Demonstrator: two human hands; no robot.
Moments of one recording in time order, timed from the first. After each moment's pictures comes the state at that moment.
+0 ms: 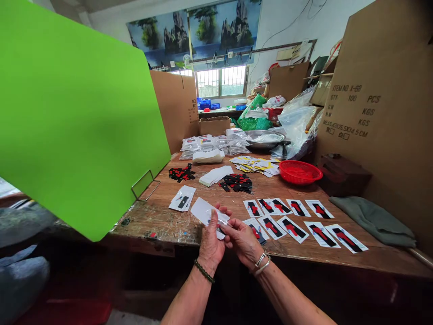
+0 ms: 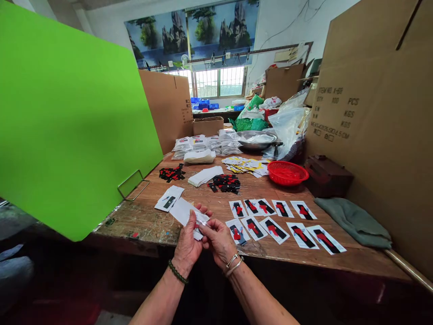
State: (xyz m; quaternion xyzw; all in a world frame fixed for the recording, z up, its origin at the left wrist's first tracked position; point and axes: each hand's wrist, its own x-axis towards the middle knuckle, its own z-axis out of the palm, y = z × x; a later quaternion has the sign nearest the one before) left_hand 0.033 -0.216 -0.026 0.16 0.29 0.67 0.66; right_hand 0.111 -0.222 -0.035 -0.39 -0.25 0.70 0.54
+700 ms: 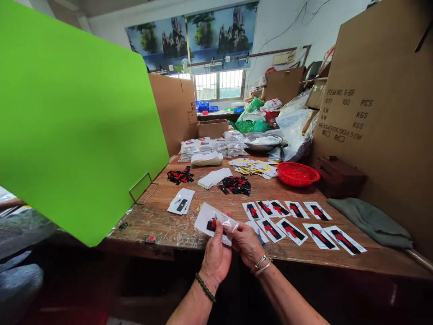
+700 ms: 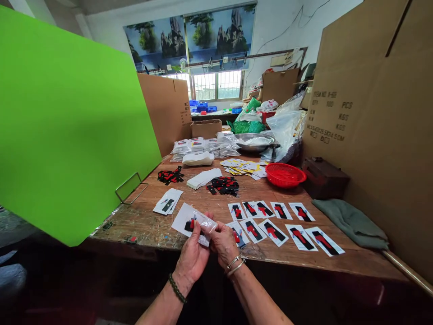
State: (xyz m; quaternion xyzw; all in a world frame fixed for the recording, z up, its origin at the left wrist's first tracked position) left_hand 0.037 -0.231 -0.039 0.15 0.26 0.61 0.73; right_hand 0.121 -0.218 -0.039 -0.43 -0.28 0.66 0.55
